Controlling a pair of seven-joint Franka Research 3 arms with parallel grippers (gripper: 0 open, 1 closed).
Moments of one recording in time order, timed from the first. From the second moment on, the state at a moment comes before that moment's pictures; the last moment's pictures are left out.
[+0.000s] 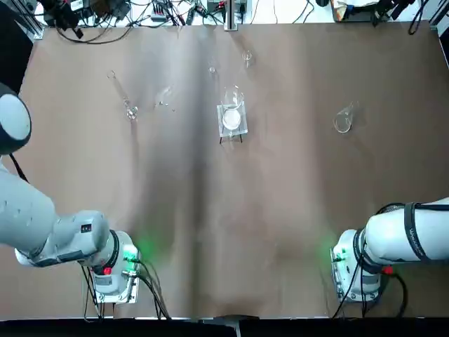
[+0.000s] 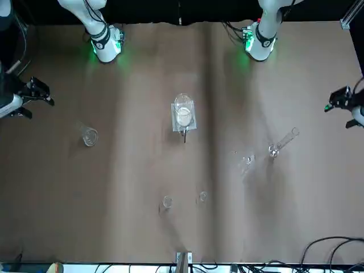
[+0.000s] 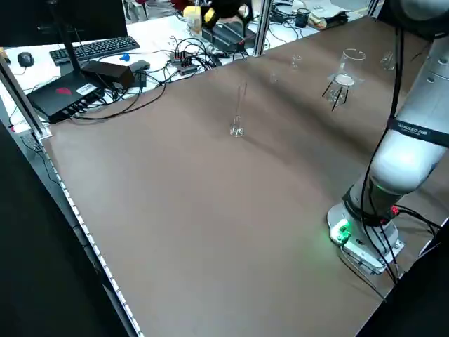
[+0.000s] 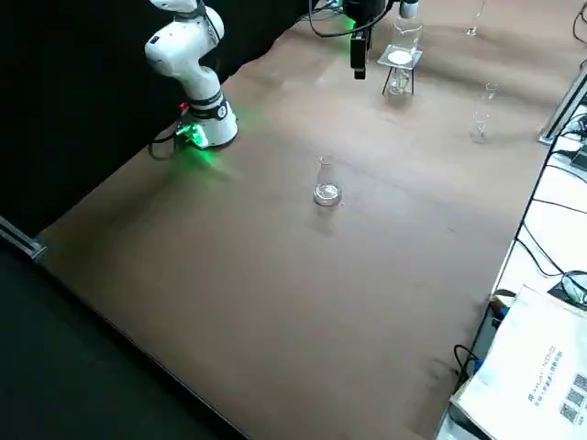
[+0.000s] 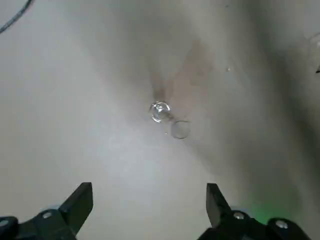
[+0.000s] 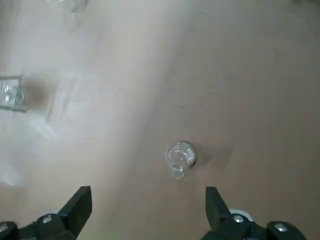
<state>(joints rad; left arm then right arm) 0.15 0.13 0.03 -1.58 -0.12 1.61 0.75 -0.01 -0.03 -0.06 -1.70 0.14 1.66 -0.49</state>
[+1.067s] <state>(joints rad) 0.52 0.58 0.03 -1.56 -0.76 1.69 2.05 -0.39 0.37 -0.07 -1.73 0.69 1.40 -2.01</state>
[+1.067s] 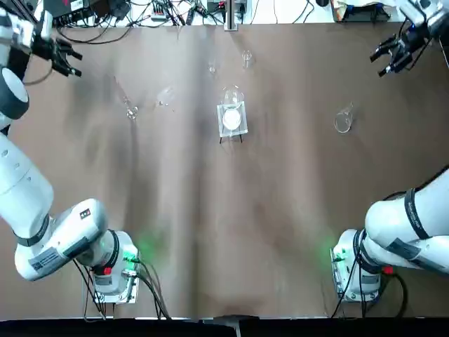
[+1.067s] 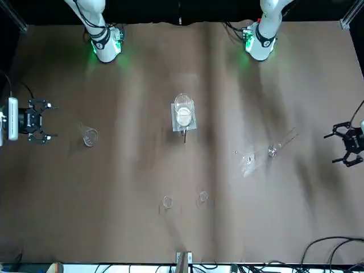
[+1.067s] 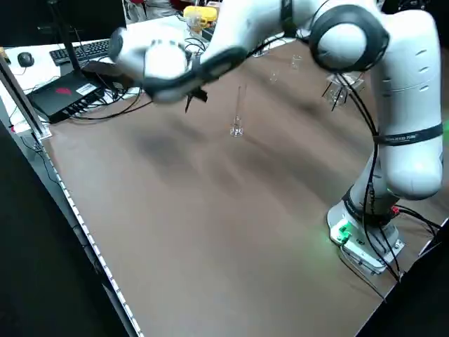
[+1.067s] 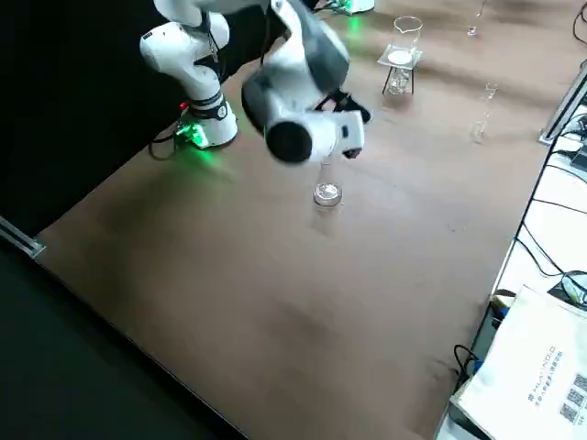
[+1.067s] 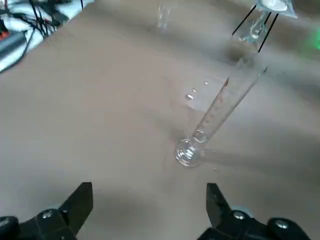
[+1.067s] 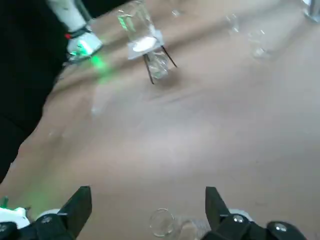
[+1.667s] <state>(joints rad) 0.55 0.81 0.02 -1.56 -0.95 1.47 2.47 -0.48 0.56 -0.07 -1.72 0.79 1.32 -2.44</state>
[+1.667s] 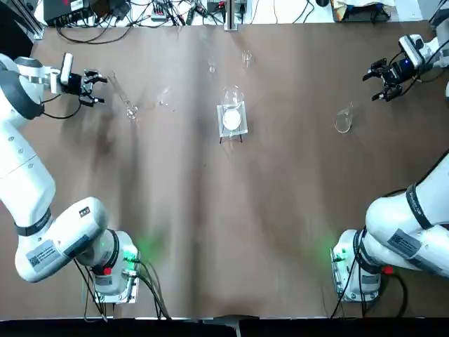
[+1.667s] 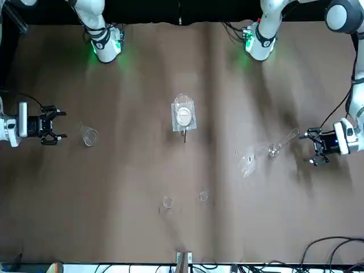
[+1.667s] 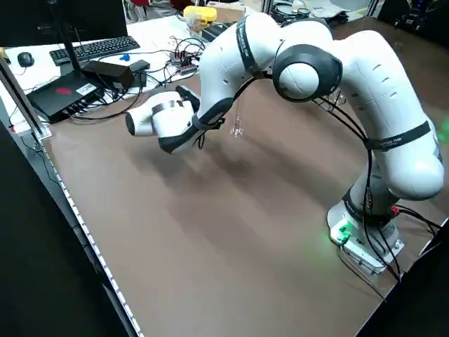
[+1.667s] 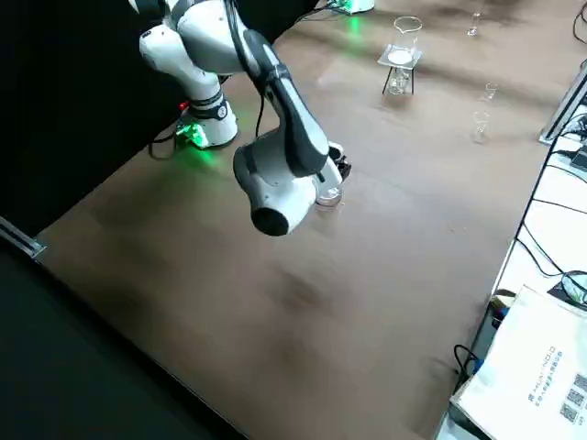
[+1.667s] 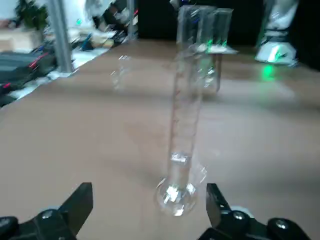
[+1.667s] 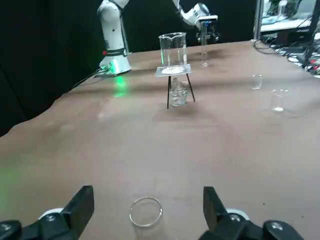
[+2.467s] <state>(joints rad) 0.45 0.84 -0.02 -1.57 -0.95 1.30 2.59 -0.53 0.66 -0.07 -1.75 0.84 1.27 -2.51</state>
